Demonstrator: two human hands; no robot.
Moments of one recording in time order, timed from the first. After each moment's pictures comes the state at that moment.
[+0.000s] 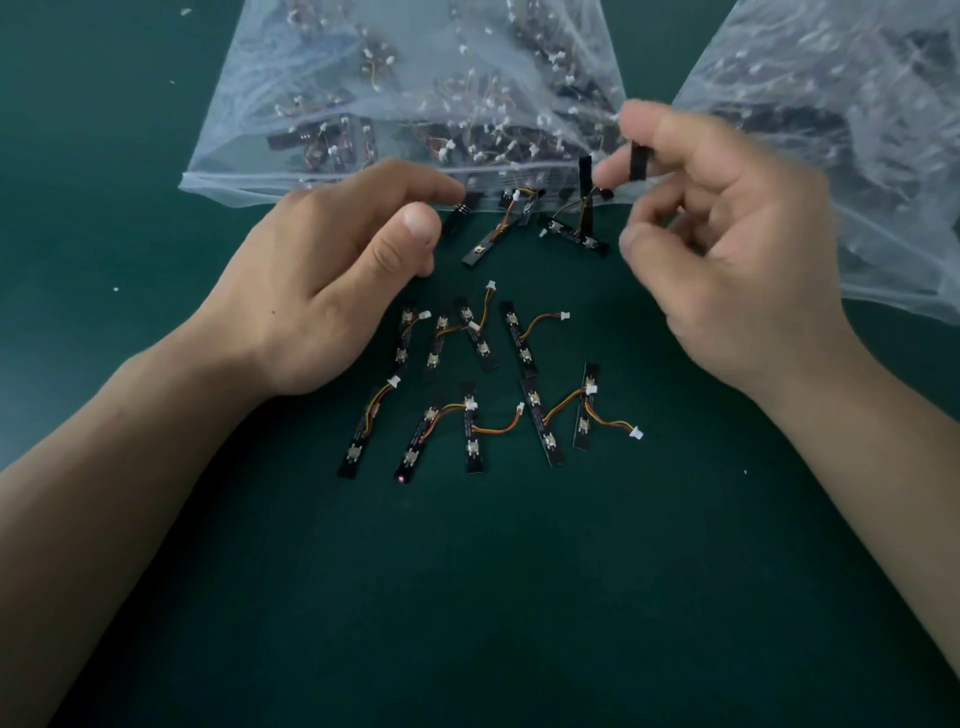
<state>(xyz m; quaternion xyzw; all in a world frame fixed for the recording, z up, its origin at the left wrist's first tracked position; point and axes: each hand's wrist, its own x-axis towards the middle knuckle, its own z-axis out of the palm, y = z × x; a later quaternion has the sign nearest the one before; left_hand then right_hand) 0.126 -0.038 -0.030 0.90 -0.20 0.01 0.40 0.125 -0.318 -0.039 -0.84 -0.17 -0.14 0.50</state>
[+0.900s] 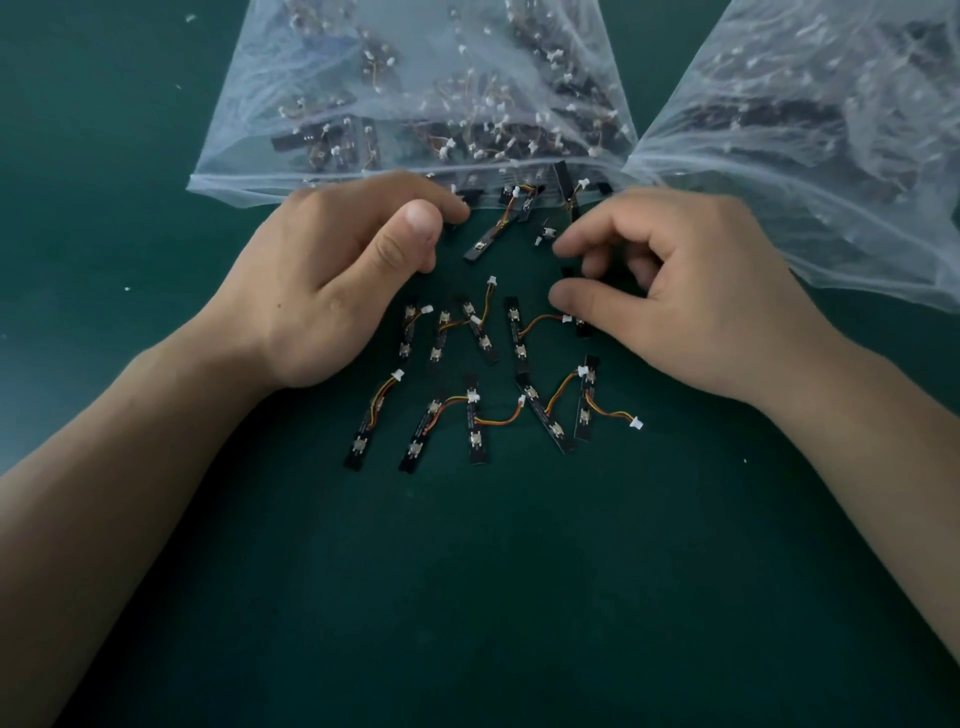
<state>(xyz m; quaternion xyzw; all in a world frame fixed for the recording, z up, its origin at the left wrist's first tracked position) 0.128 -0.037 -0.033 0.89 -0.21 0.00 0.40 0.120 -0.316 -0.036 -0.92 -0.21 -0.05 0.33</state>
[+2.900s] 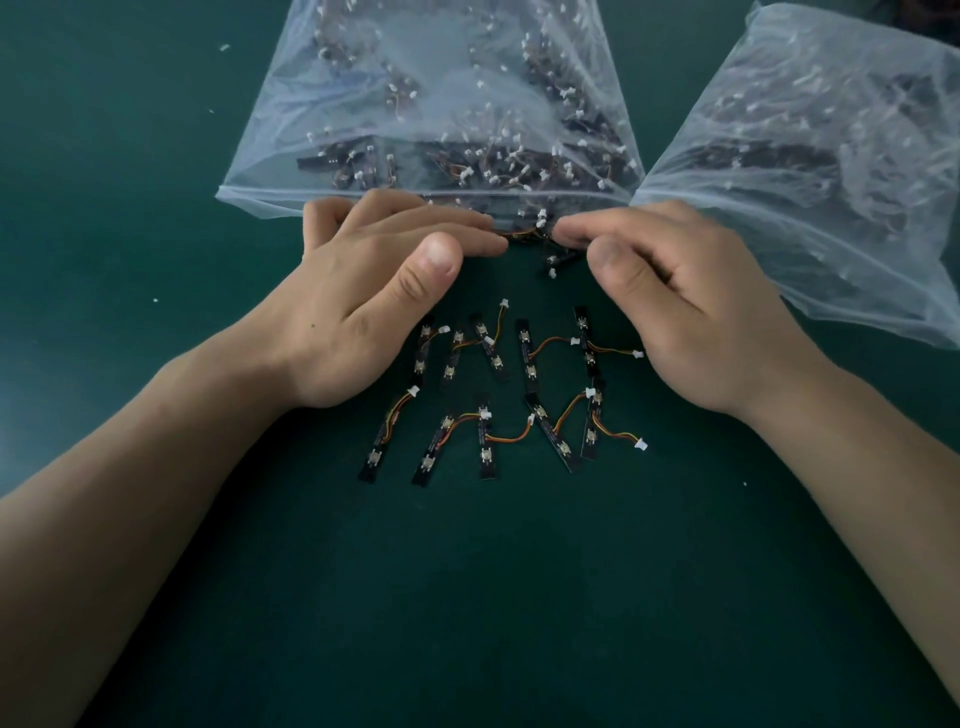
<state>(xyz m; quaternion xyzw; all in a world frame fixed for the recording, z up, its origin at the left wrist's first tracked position) 0.108 -0.052 0.000 0.91 -0.21 -0.02 0.35 0.122 -0.313 -0.034 -0.92 -0.18 -0.04 0.36</state>
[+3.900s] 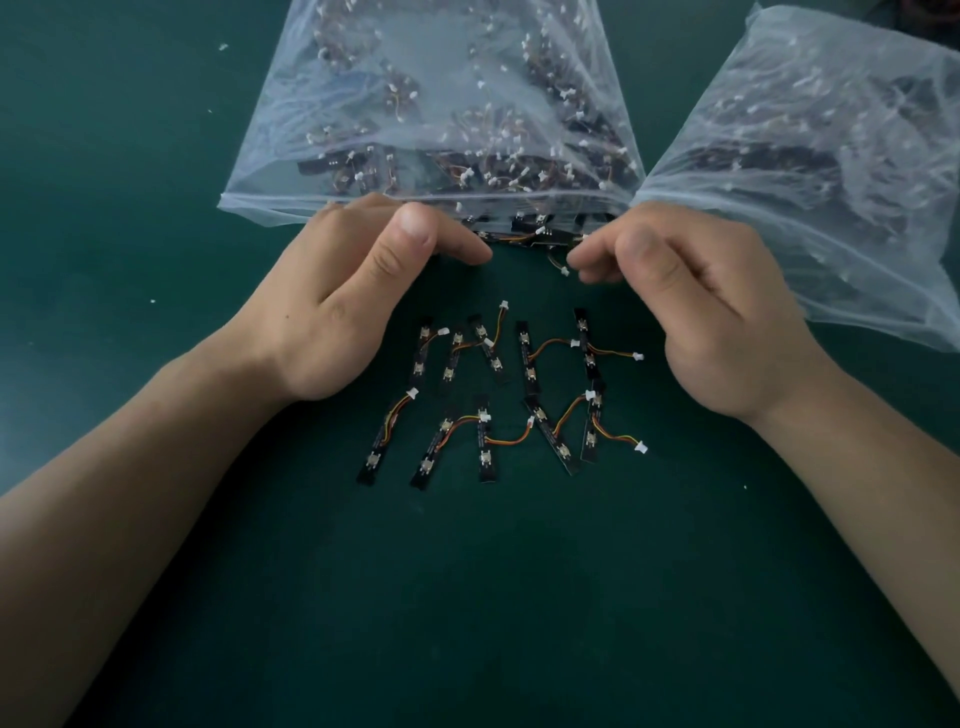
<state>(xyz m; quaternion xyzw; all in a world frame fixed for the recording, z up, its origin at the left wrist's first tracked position) 0.117 -0.049 -0.015 0.88 -0.19 -0.01 0.44 0.121 -0.318 -0.038 -0.85 -0.22 -0.06 0.47</state>
